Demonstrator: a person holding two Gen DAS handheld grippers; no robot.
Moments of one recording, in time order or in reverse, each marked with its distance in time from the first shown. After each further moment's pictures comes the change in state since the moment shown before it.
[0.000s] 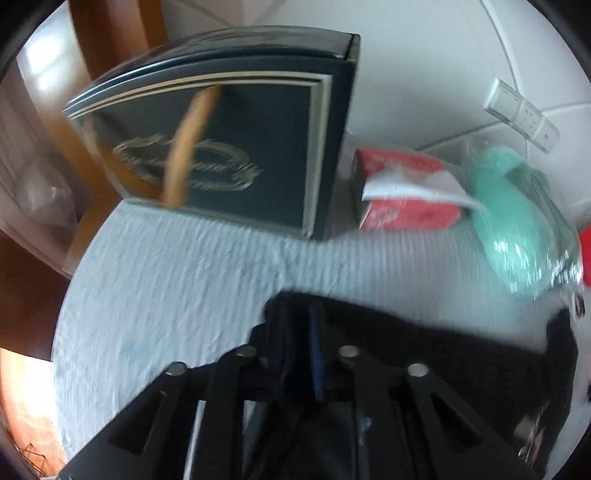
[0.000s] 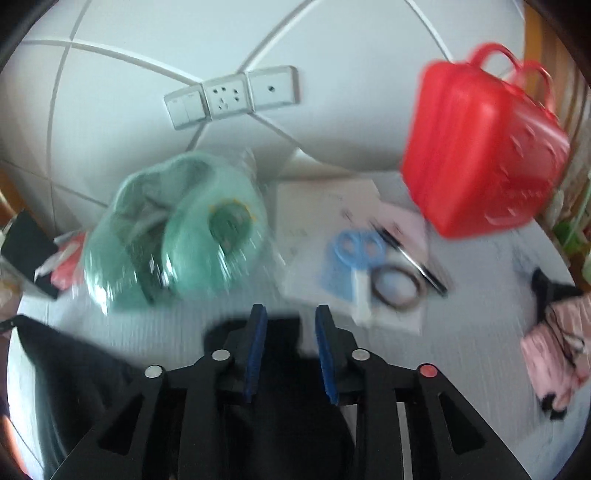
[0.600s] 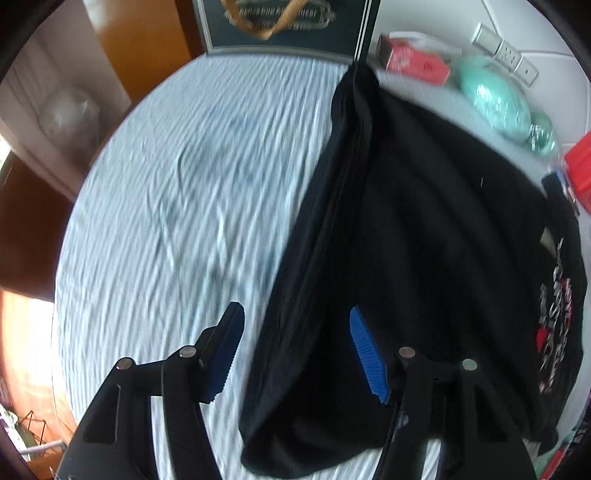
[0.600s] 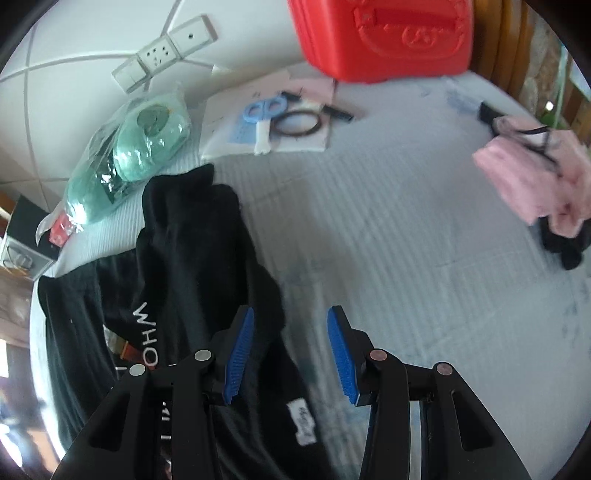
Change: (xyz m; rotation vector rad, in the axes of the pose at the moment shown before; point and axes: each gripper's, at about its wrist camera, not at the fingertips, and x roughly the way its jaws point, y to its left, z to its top) left arm -0.049 0.048 -0.220 -0.044 0.178 -0.001; right arm -0.024 -0.086 -0.109 0.198 0.212 0.057
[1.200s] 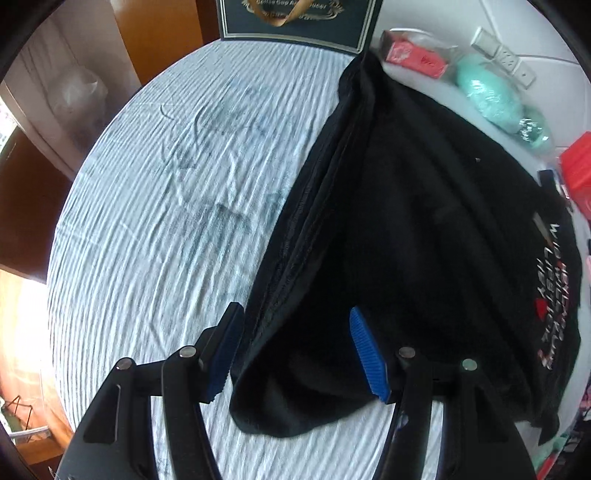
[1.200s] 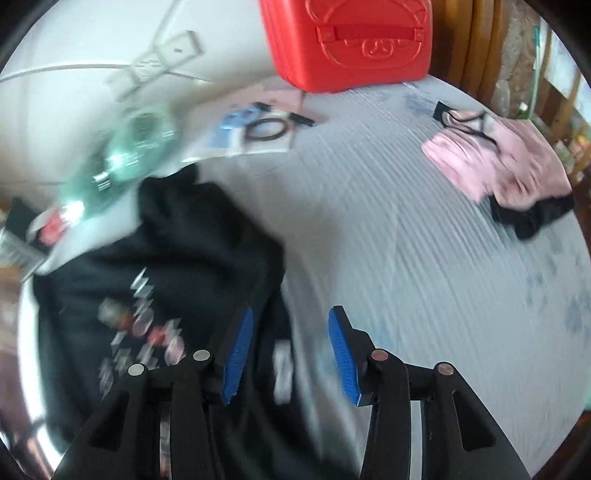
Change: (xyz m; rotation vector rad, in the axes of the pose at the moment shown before) left arm -0.020 0.002 -0.049 -0.018 -0.030 -0.031; right arm -0.082 -0.007 -0.075 -0.017 -0.077 -0.030
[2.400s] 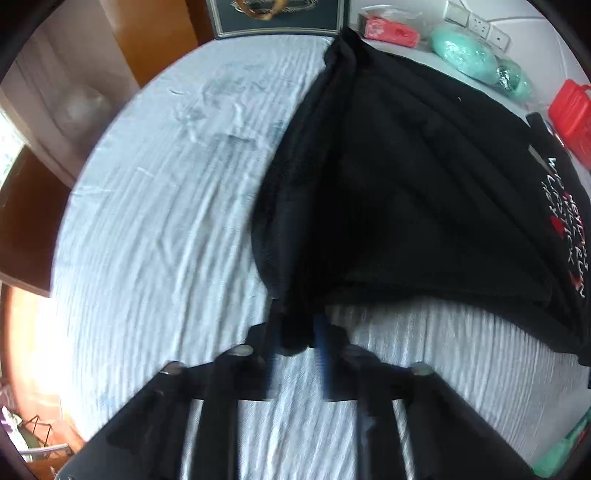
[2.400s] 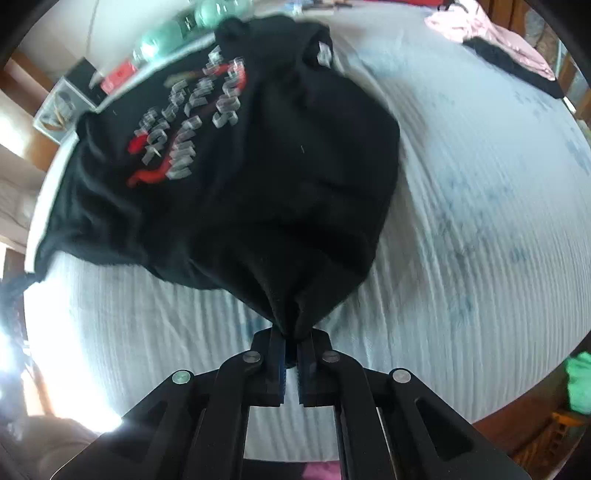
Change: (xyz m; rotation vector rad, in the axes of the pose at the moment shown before) left arm -0.007 0.004 -0.087 0.059 -0.072 0.045; right arm -0.049 0.000 -0.235 -0.092 0.165 0.102
